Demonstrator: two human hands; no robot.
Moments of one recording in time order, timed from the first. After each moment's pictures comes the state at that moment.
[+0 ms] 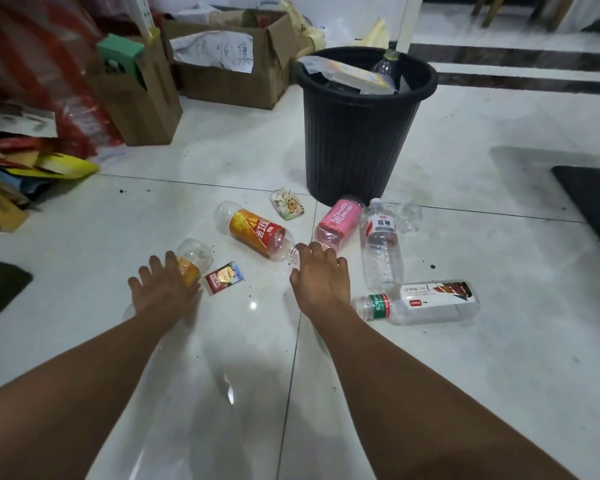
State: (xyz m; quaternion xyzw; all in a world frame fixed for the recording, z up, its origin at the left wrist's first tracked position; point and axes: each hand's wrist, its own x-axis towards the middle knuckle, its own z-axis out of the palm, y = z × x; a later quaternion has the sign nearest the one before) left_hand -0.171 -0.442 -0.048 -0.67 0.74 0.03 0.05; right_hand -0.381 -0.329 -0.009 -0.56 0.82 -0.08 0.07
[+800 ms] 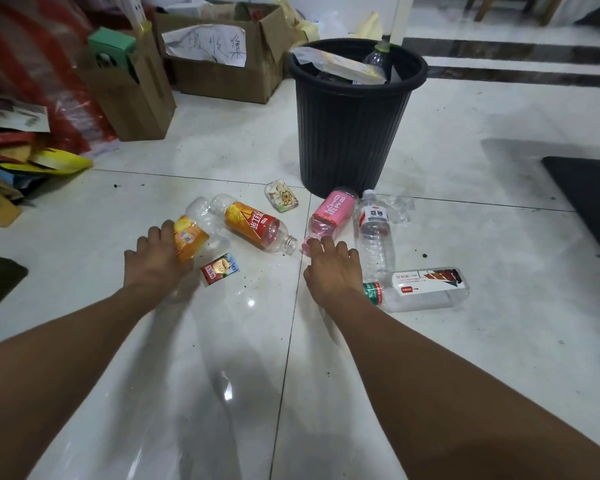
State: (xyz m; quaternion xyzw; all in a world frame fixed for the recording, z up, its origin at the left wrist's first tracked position) left_hand -0.178 -0.447 -0.017 -0.62 0.78 0.02 -0.06; right_hand -0.404 -0.313 -0.010 -0.56 0.83 -0.03 0.06
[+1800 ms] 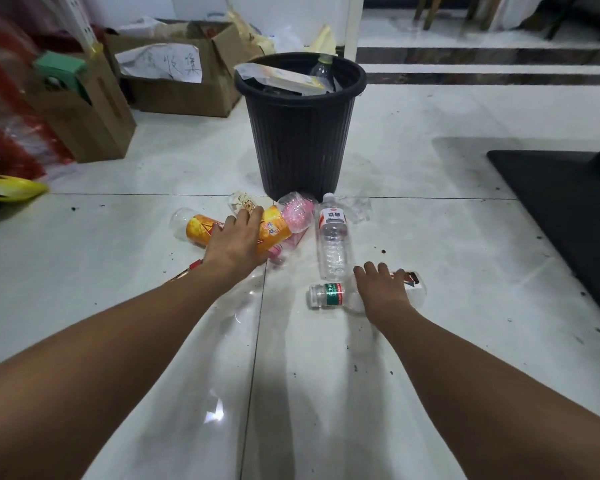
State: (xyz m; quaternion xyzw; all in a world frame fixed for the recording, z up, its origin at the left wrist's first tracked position) left_hand -0.334 -0.385 0.028 -0.42 0.91 0.03 -0.04; right_hand -0.507 -0.227 -0.027 -0.51 0.84 0.16 0.06
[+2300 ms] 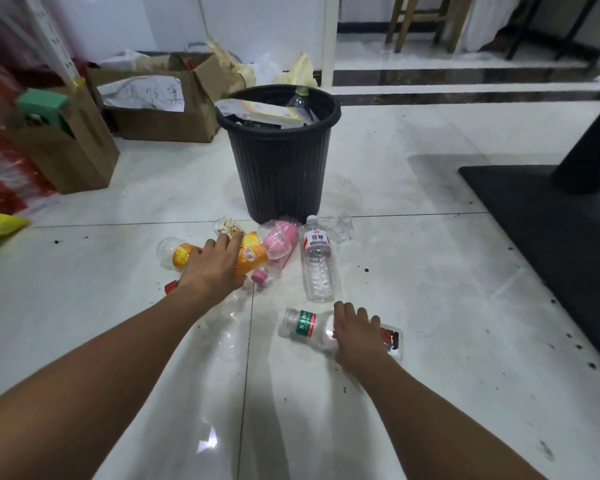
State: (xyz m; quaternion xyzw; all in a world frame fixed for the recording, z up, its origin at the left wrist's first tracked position) left_hand -0.326 -0.401 0.034 -0.40 0.92 -0.03 0.01; right_hand -0.471 -0.208 -0.038 -0.48 0.87 0.07 0.12
